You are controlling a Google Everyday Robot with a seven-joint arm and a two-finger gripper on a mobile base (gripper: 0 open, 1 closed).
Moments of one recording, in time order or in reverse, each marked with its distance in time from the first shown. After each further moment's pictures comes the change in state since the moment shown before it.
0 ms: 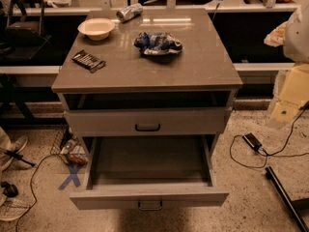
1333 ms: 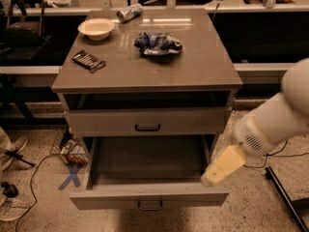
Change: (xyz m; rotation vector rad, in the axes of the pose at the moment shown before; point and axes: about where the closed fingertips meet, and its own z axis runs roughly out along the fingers) arm 0.000 0.090 0.195 -0.338 -0.207 0.458
